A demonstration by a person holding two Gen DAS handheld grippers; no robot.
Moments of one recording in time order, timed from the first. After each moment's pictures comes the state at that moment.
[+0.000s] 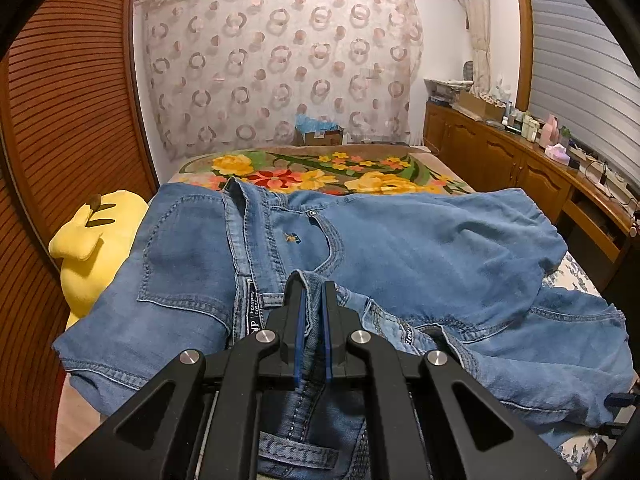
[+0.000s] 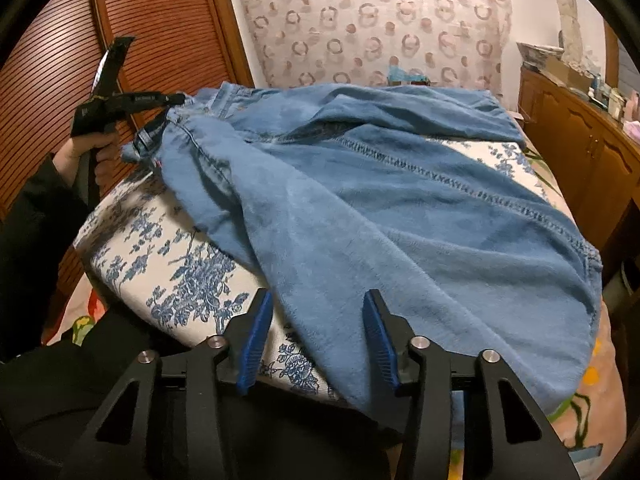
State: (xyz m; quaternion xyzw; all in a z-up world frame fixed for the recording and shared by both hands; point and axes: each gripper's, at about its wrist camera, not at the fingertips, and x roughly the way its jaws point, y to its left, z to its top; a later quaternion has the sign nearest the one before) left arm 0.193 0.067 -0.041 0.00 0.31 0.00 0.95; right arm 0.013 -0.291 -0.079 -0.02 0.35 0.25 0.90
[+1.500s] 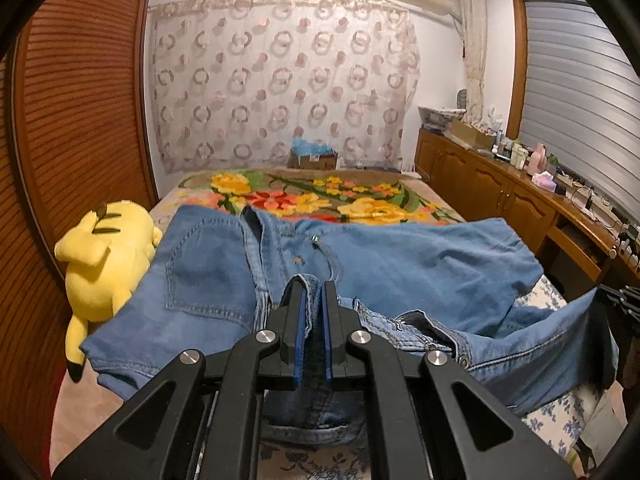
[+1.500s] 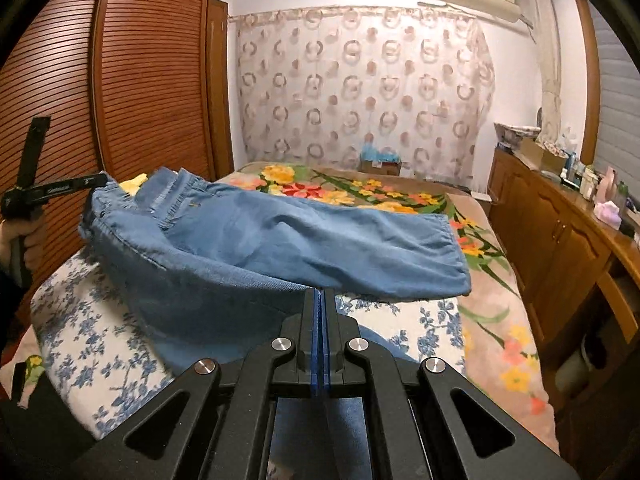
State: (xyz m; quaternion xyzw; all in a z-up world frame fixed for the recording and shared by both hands) left arm 0.160 0.092 -0.016 -0.03 0.28 -0.02 0.96; right arm 0.079 -0.280 -0.019 -0.06 0.22 0.20 0.95
